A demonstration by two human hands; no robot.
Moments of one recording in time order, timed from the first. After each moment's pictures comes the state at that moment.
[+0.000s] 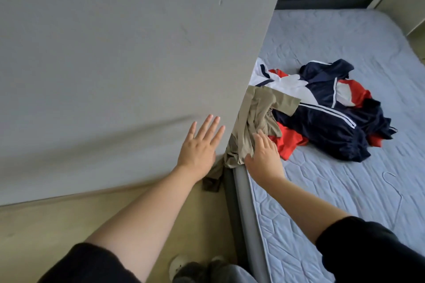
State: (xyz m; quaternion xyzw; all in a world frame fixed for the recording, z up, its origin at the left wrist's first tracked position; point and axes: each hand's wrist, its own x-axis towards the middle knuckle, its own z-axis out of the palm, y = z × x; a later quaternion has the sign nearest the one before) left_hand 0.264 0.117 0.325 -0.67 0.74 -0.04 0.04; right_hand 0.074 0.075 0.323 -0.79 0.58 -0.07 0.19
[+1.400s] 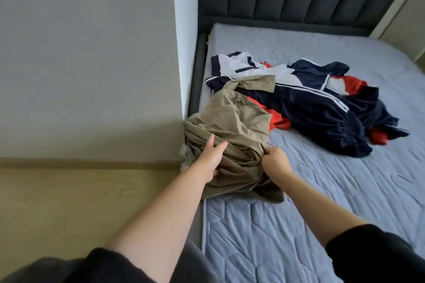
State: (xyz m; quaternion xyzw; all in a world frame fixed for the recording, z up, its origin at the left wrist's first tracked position) left_hand -0.002 0.129 0.080 -0.62 0.17 0.57 -0.51; right_hand -0.167 0.058 0.081 -0.73 0.57 -0.20 0.32
